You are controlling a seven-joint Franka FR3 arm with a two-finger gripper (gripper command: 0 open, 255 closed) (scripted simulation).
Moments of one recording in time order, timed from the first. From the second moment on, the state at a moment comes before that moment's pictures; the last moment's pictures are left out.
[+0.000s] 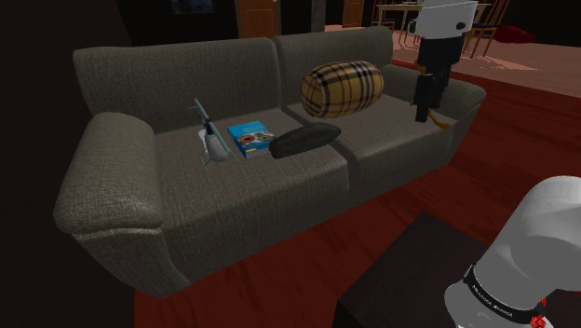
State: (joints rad) arm 0.02 -0.76 -0.06 -2.29 -0.10 1.42 -0.16
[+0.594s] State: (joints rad) arm 0.08 -0.58 -0.18 -2.27 -0.17 1.63 -0.43
